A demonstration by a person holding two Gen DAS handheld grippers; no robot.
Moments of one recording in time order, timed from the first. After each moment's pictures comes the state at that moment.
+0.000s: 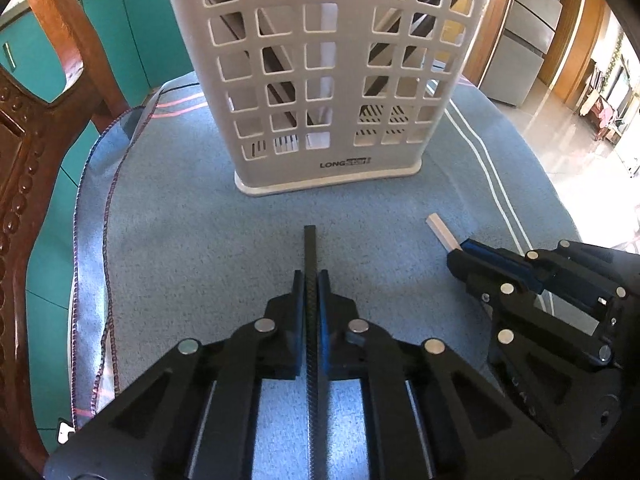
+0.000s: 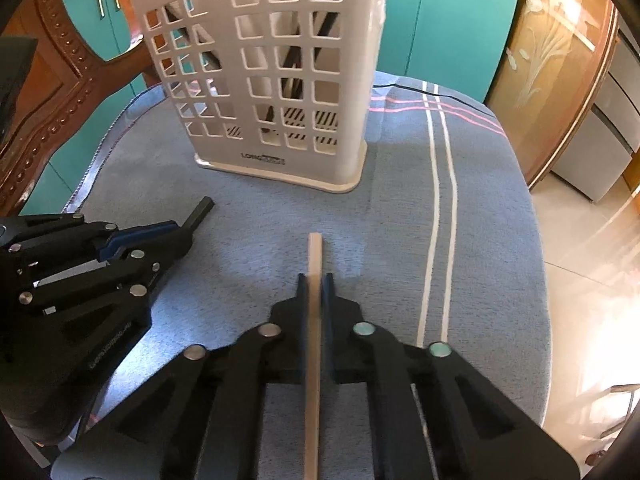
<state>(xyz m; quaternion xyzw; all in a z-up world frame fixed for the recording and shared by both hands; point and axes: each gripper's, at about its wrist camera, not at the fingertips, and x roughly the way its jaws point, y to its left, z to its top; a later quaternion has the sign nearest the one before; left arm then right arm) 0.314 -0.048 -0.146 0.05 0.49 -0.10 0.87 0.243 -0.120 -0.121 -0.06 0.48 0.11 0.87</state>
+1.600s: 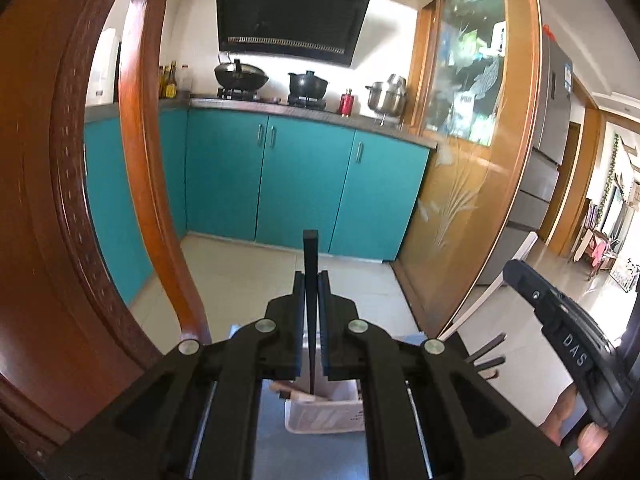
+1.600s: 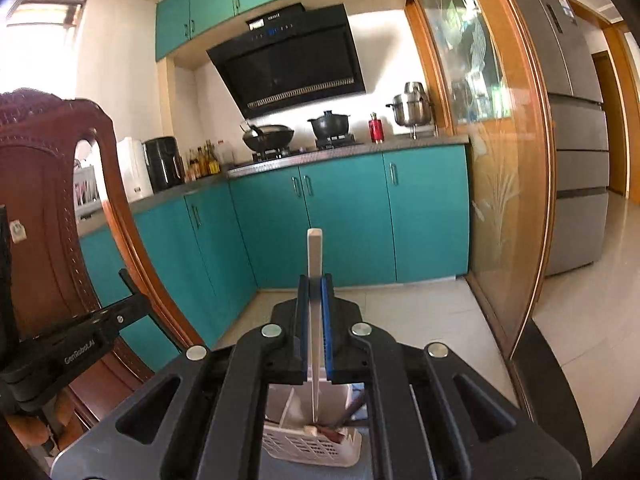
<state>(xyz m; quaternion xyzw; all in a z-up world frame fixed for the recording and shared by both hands) 0.317 0.025 0.099 -0.07 0.22 -0.06 0.97 0.256 -0.178 0.122 0.09 0.16 0.09 0.98</state>
